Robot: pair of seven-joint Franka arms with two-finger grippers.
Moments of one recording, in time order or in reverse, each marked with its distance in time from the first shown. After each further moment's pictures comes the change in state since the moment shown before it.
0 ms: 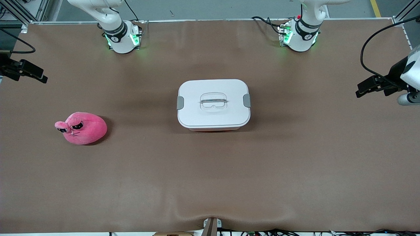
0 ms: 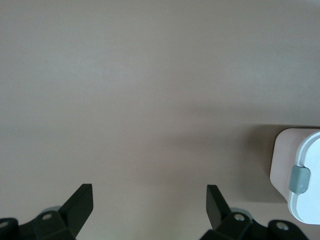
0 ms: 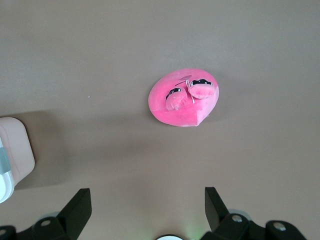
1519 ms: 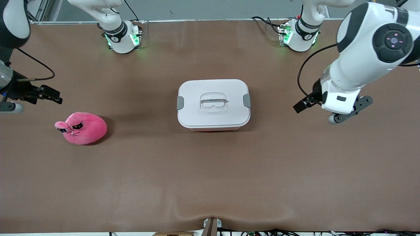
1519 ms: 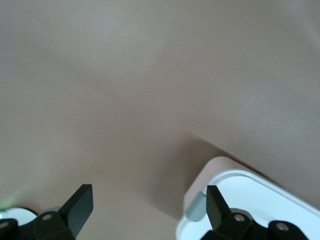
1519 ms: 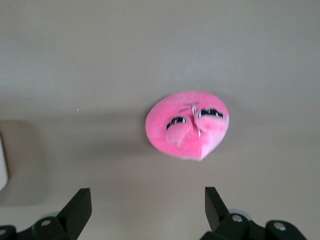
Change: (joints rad) left arm -0.314 0.165 -0.019 0.096 -0.005 0.021 -0.843; right arm -0.011 0.065 -0.002 -0.196 0.002 0.316 -0.141
